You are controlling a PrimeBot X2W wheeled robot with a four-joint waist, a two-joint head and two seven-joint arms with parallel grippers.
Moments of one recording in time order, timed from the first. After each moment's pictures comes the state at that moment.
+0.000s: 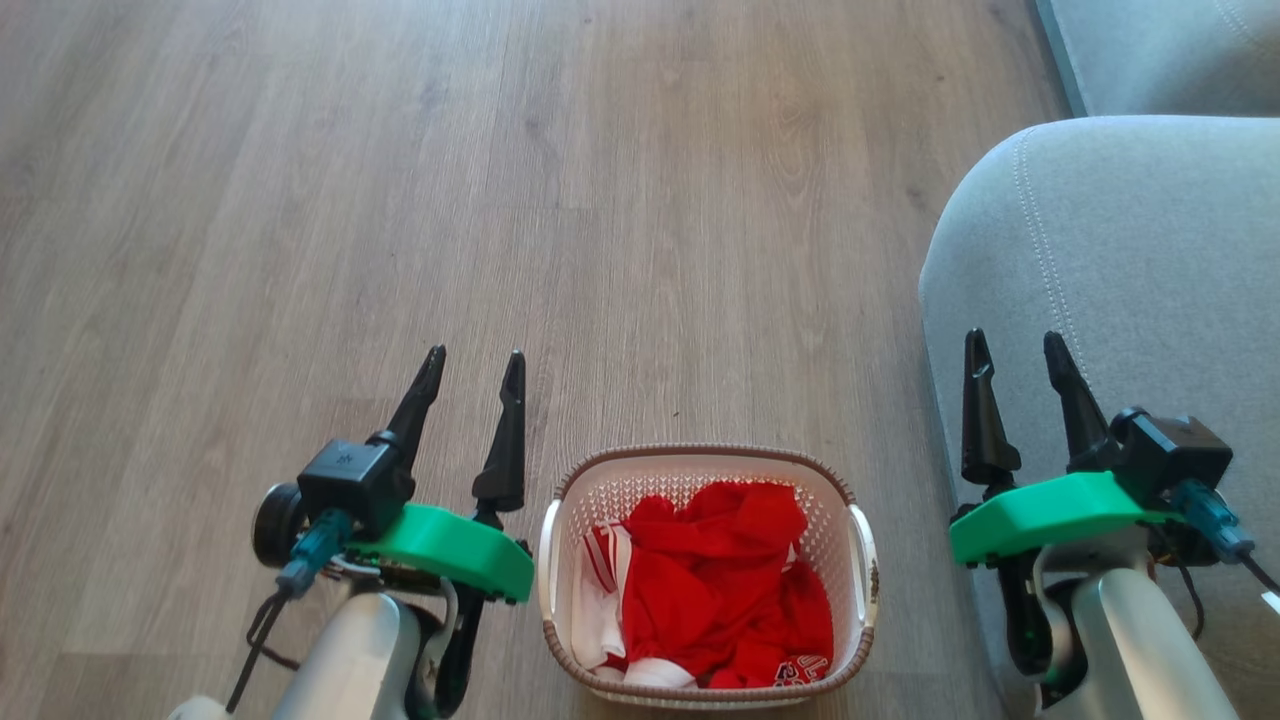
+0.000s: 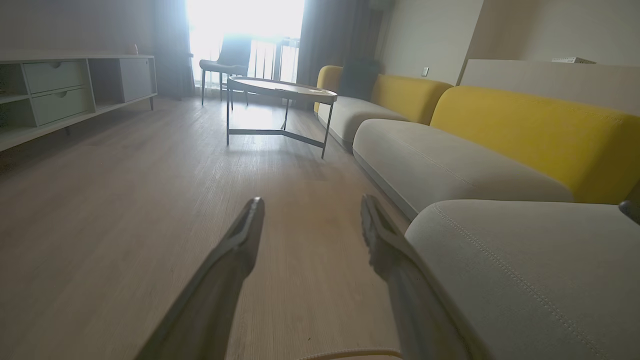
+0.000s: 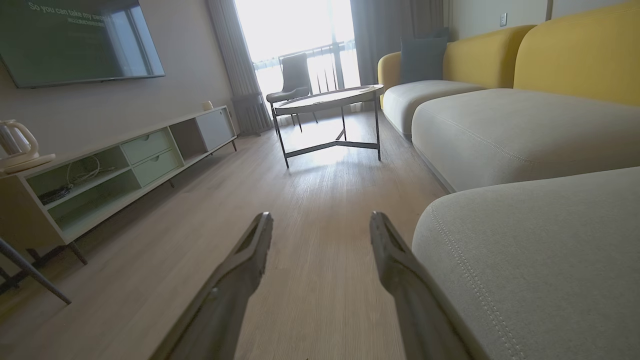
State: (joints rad) left arm -0.14 0.05 -0.34 0.15 -0.30 0.00 -0.26; right arm -0.14 -0.06 0.09 0.15 0.33 0.12 -0.25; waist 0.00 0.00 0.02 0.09
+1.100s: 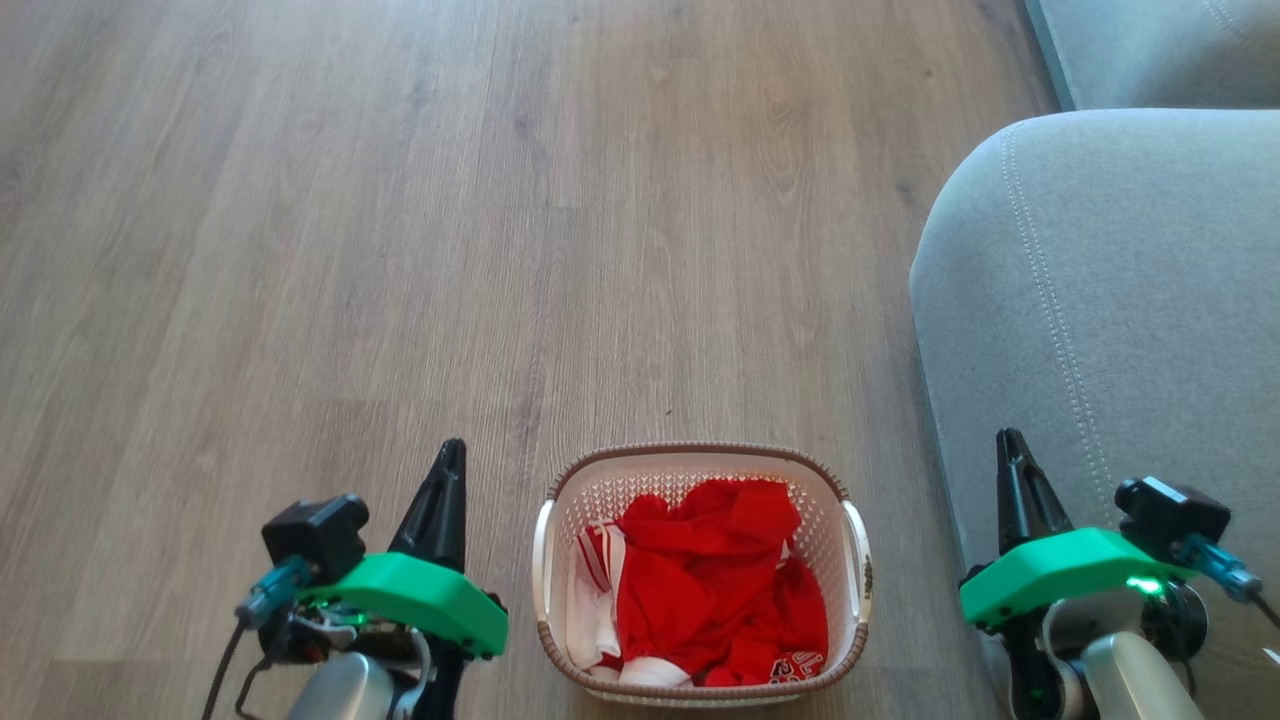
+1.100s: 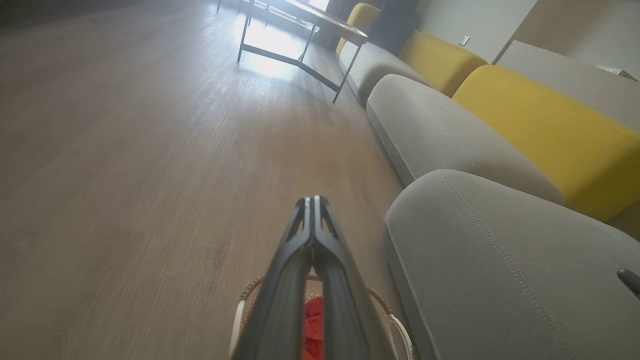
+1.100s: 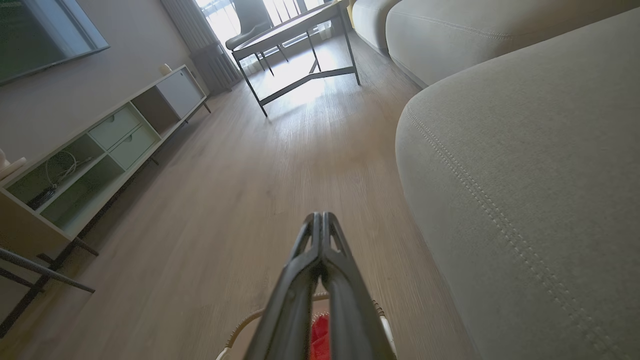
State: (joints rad) left arm -0.06 0.06 -0.31 0.24 -0.52 -0.02 -0.21; right arm -0.06 -0.06 0.09 0.24 0.53 0.12 -0.20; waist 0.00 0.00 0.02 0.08
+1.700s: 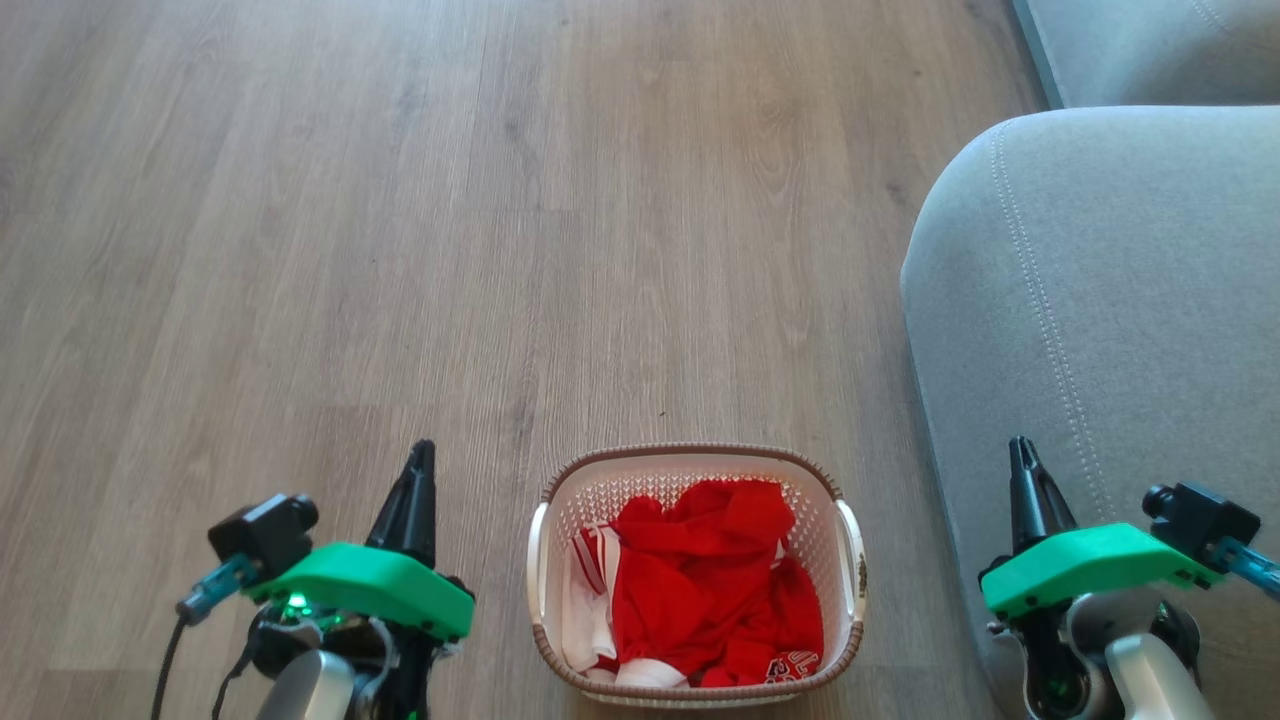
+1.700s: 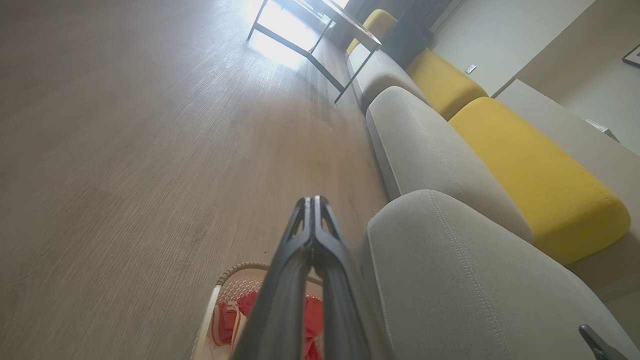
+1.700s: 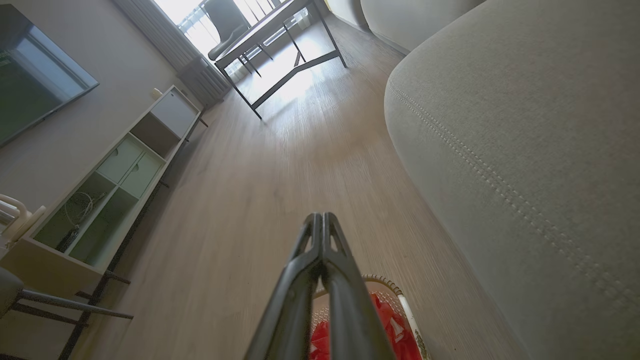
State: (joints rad) left arm -0.06 0.06 -0.26 0.25 -0.71 -0.03 -0.17; right arm -0.06 -0.06 0.06 0.24 0.71 0.12 -0.16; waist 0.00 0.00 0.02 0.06
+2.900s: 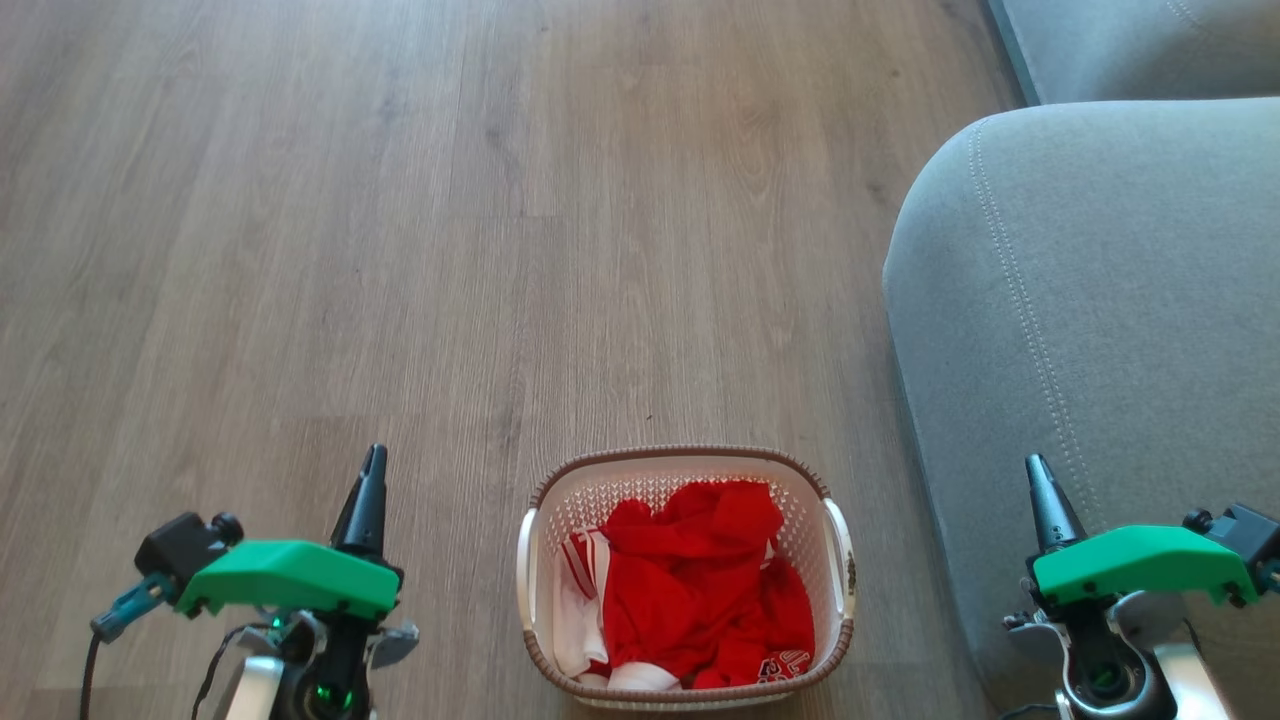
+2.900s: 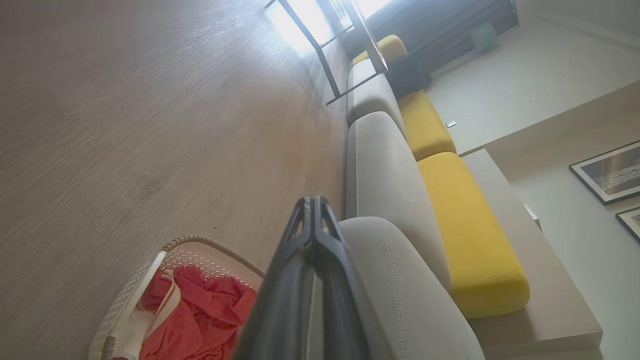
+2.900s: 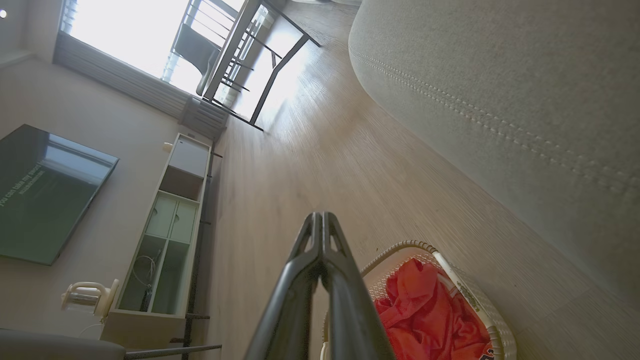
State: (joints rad) left arm -0.06 0.06 -0.14 0.26 -1.09 -0.07 -0.07; right arm -0.06 -0.06 -0.01 0.26 1.09 0.12 -0.06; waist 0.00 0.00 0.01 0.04
